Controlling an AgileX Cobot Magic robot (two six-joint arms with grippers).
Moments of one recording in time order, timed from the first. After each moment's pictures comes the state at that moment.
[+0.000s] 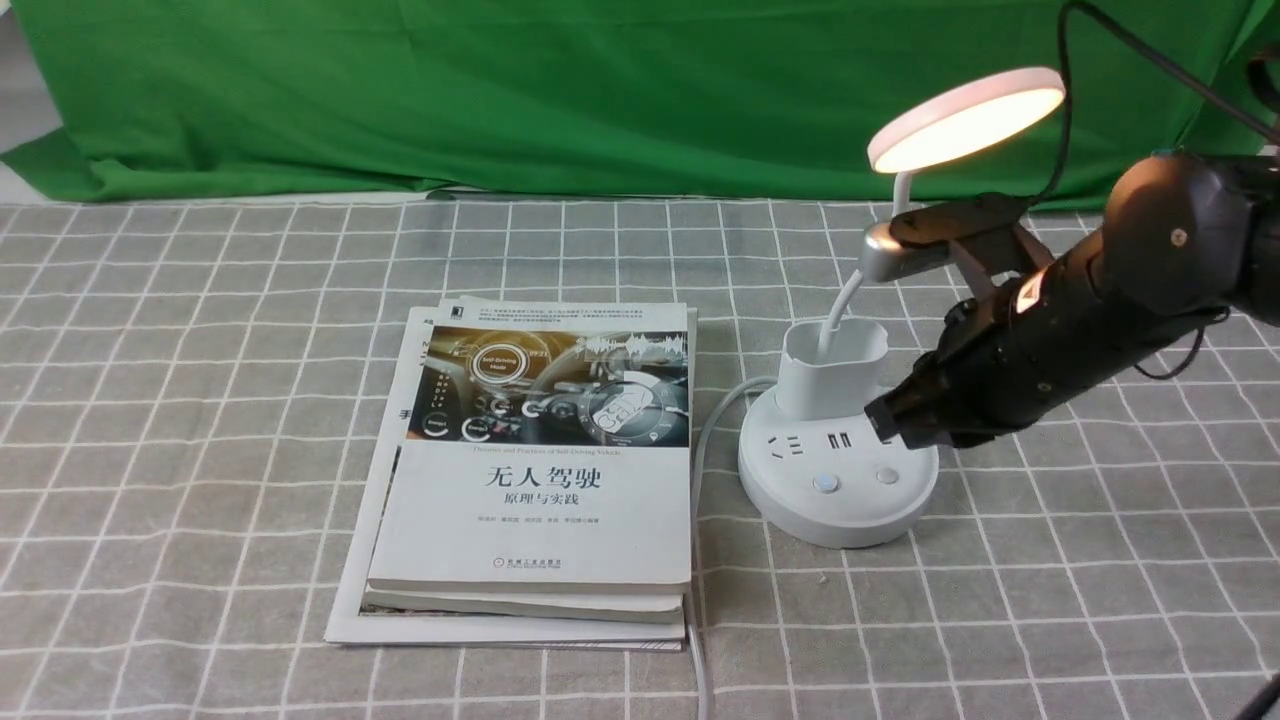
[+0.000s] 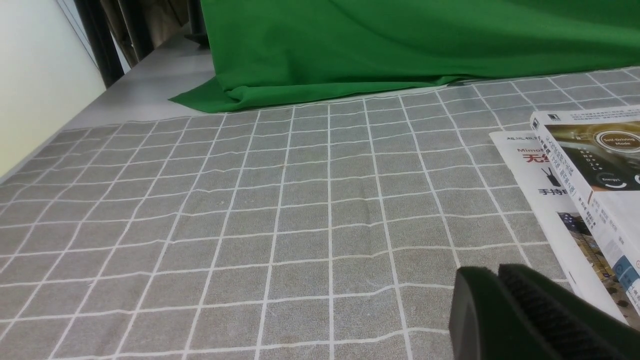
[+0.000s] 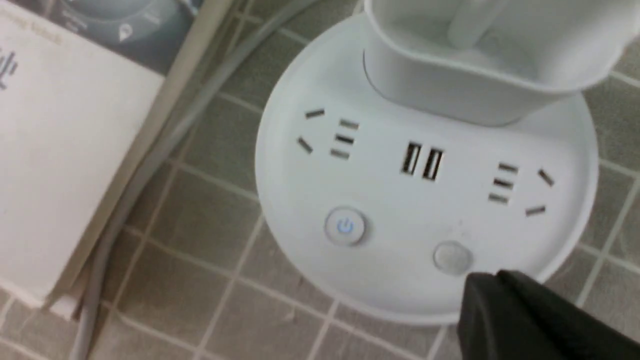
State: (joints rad) right arm 0.37 1.69 -1.16 0.19 0.67 -0.24; left arm 0.08 0.00 0.01 0.06 0.23 0.11
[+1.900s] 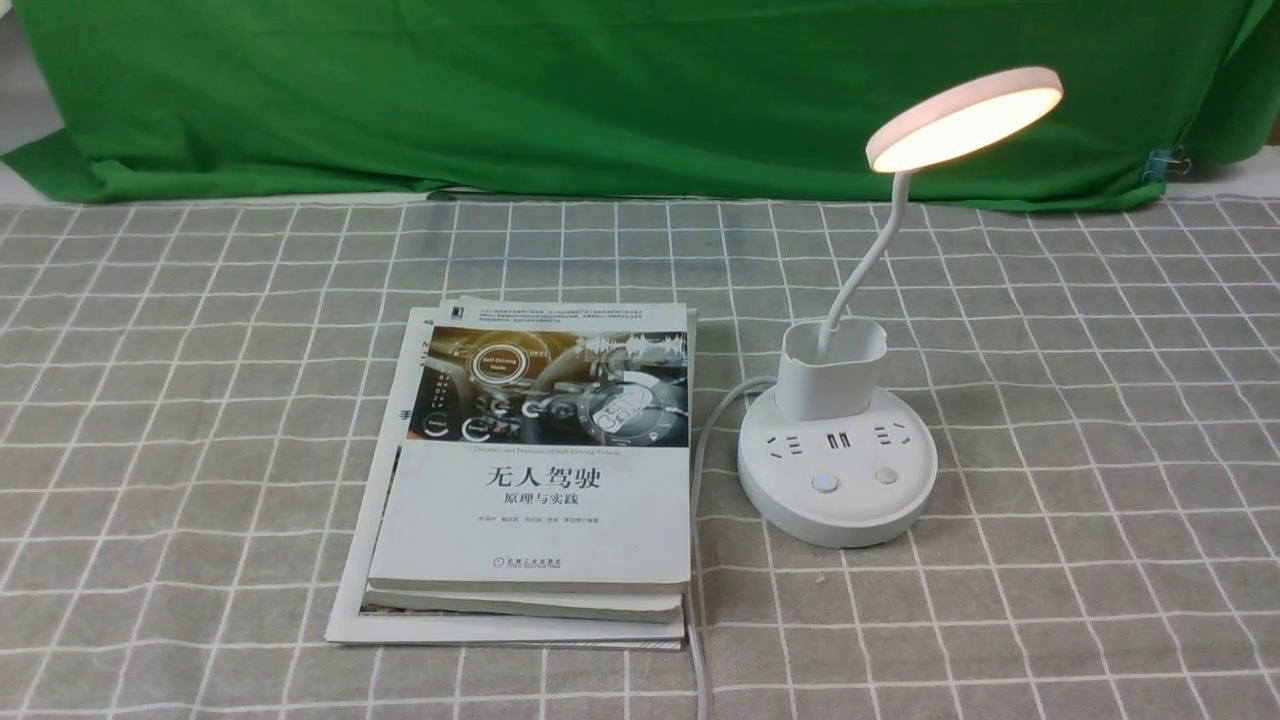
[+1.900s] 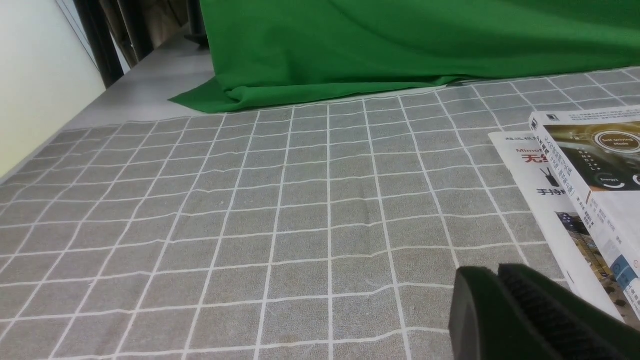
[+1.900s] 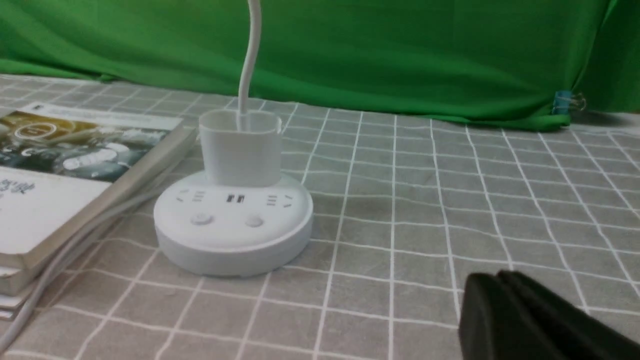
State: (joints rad) right arm 0.17 0.00 0.01 0.14 0.22 -0.20; left arm 0.08 0.00 0.01 0.06 0.23 0.11
